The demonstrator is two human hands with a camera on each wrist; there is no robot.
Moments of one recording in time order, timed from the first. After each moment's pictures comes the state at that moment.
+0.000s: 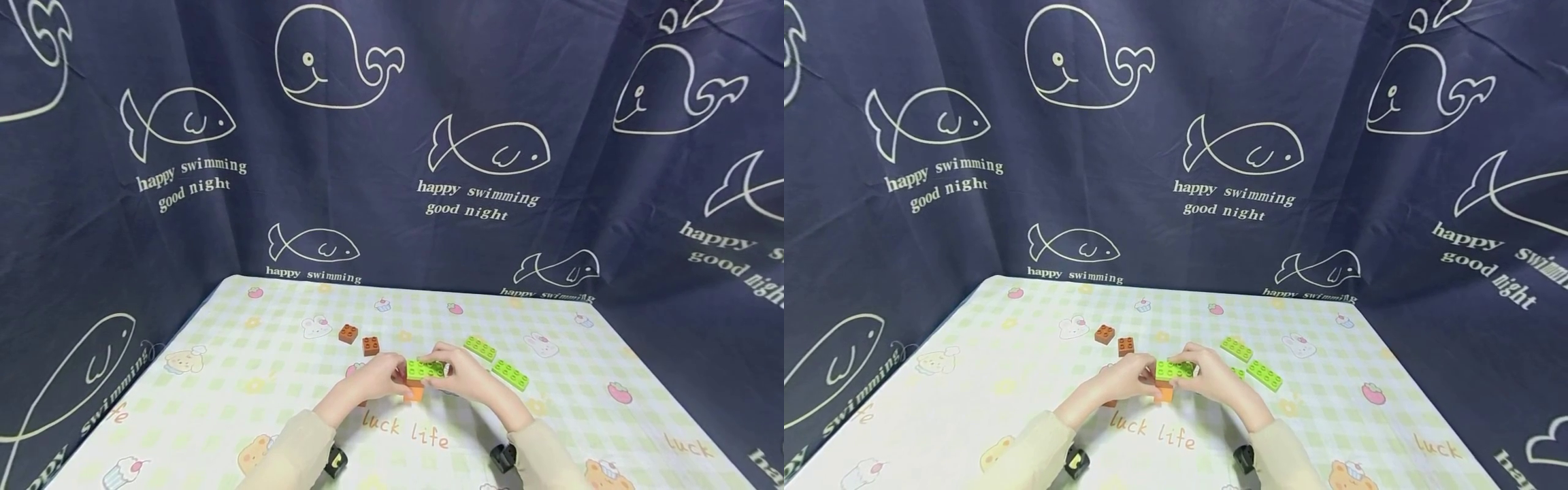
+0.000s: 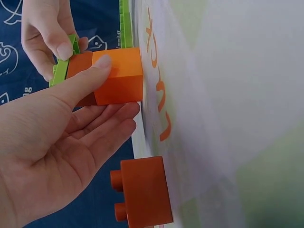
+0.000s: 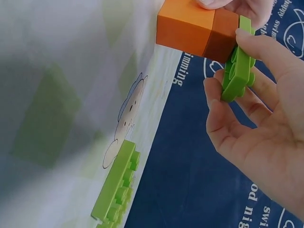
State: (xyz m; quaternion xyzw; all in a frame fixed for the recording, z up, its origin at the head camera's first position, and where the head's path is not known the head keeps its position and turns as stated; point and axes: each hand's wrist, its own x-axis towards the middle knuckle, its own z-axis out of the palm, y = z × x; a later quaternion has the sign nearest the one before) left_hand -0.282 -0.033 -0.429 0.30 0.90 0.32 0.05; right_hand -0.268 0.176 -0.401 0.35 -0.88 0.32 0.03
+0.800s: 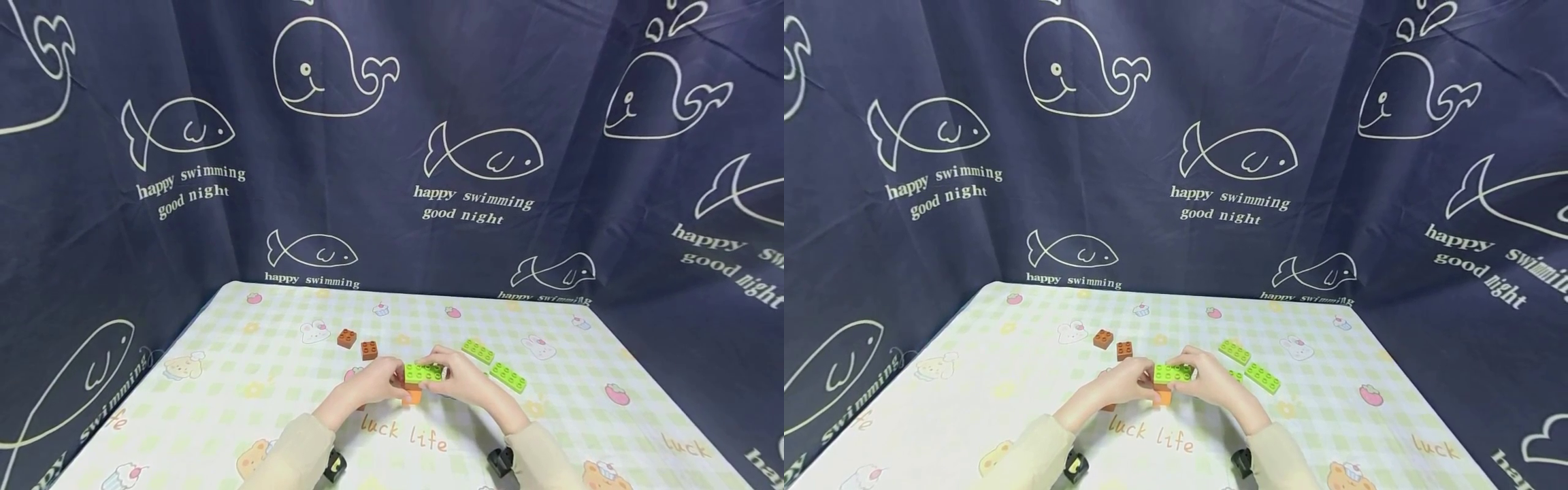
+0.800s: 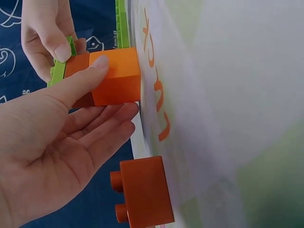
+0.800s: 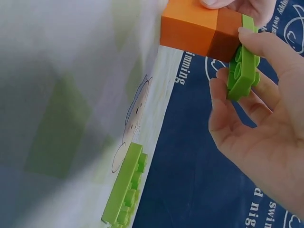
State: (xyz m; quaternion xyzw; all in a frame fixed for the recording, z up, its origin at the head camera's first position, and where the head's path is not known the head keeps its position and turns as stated) left_hand -0.279 -0.032 -0.427 0.30 0.90 0.32 0.05; right_hand -0.268 0.177 -0.406 0.35 -0.88 0.33 0.03
